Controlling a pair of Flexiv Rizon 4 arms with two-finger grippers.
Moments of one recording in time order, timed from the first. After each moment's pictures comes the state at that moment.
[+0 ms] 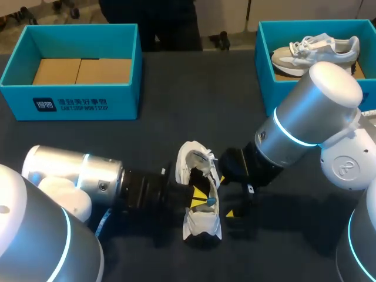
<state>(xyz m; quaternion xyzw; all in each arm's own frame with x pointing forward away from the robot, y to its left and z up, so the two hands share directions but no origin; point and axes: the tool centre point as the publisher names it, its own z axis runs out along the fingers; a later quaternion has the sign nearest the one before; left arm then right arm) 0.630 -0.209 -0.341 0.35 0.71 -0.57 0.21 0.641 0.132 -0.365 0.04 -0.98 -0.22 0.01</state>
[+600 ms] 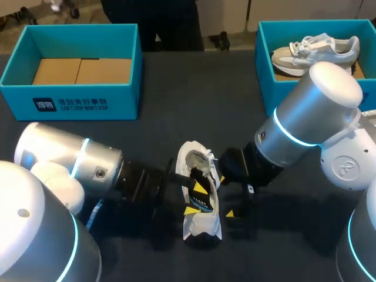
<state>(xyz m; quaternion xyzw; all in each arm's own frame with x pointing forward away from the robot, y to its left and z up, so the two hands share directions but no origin) 0.613 -0.199 -0.319 0.37 0.74 -0.53 0.16 0.641 0.132 -0.365 0.04 -0.98 -0.22 0.01</state>
